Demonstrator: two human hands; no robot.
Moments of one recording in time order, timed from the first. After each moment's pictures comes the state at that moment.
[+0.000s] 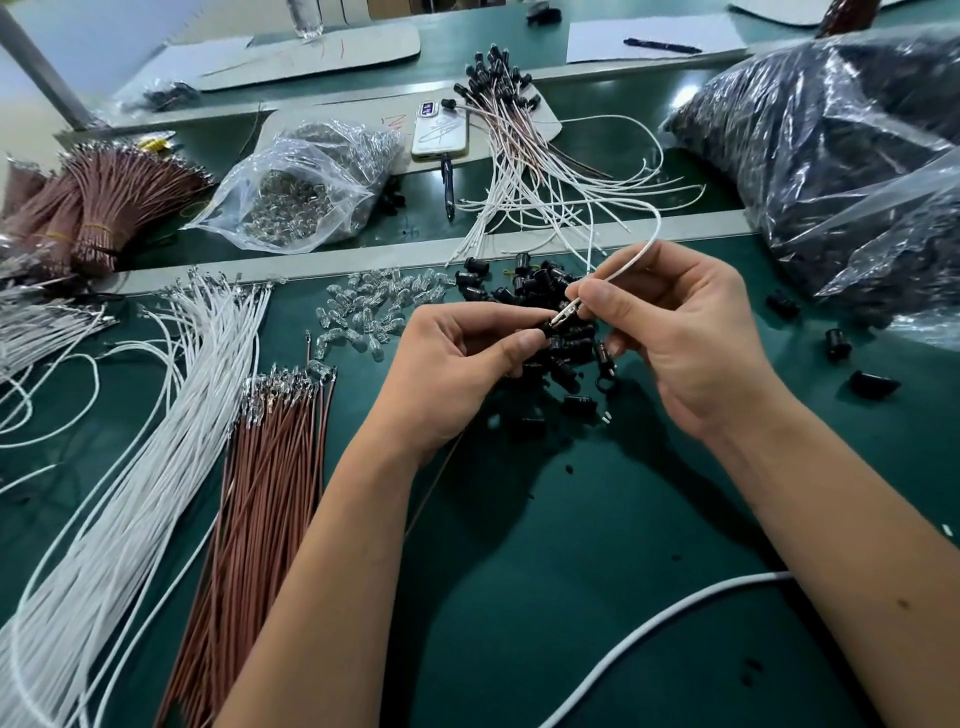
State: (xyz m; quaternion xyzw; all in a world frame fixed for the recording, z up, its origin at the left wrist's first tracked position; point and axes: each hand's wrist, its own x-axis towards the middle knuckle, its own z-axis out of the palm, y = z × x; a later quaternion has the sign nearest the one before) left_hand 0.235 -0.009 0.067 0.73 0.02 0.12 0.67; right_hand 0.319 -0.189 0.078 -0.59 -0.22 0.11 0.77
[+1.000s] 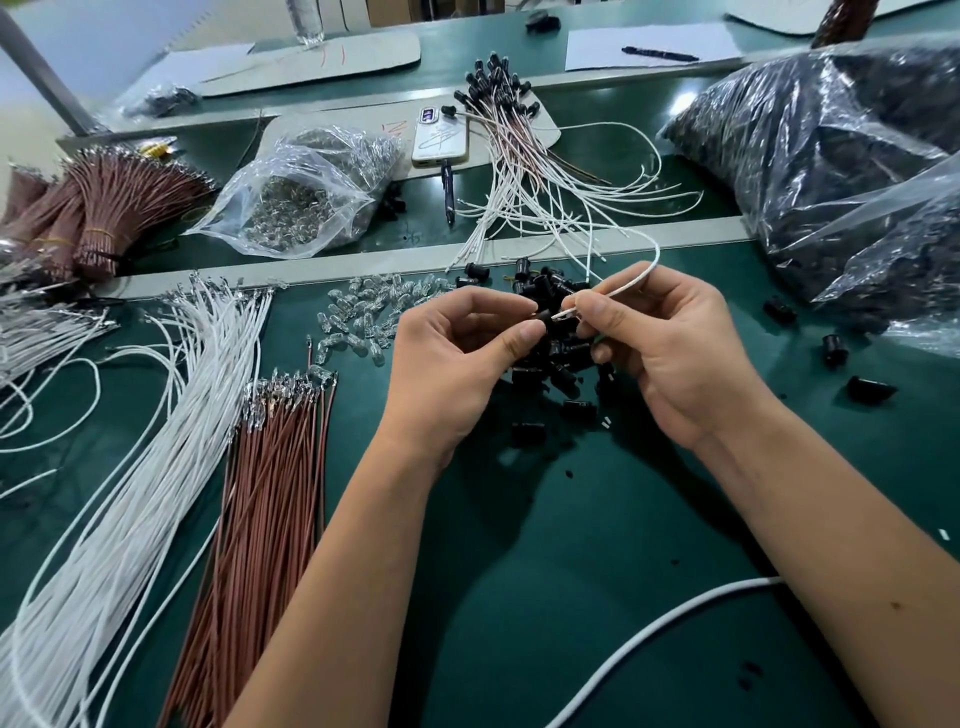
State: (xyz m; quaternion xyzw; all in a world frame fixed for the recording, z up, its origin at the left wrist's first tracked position) left_hand 0.237 -0.021 0.067 0.69 0.07 0.20 0.69; right_hand 0.317 -0.185 0.073 -0.56 -0.15 0.16 0.80
